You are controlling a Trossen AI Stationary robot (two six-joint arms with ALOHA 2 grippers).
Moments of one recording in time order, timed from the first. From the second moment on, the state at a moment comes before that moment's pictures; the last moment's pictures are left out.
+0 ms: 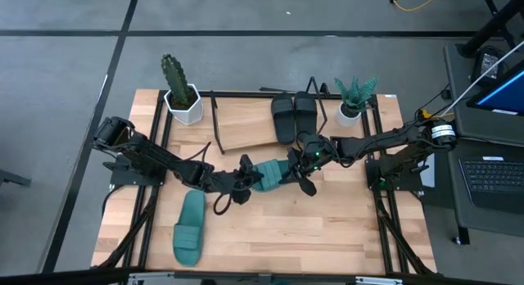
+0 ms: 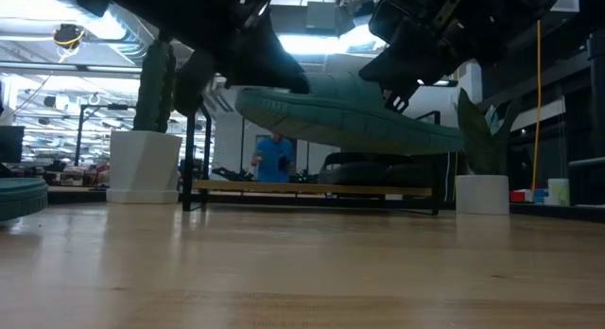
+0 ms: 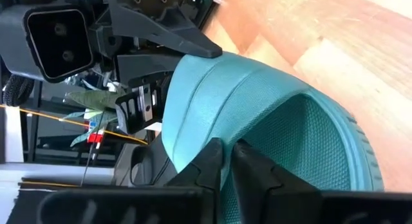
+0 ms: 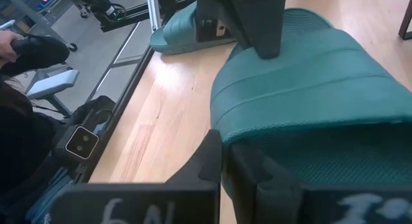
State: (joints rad) left arm -0.31 1.57 0.80 0.30 -0.57 0.87; right arm 0.00 1.45 0.72 0.24 -0.42 0.22
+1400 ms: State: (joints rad) left arm -0.43 1.56 0.80 0.23 -1.14 0.82; right arm -0.12 1.45 0.72 0.18 -0.46 0.18
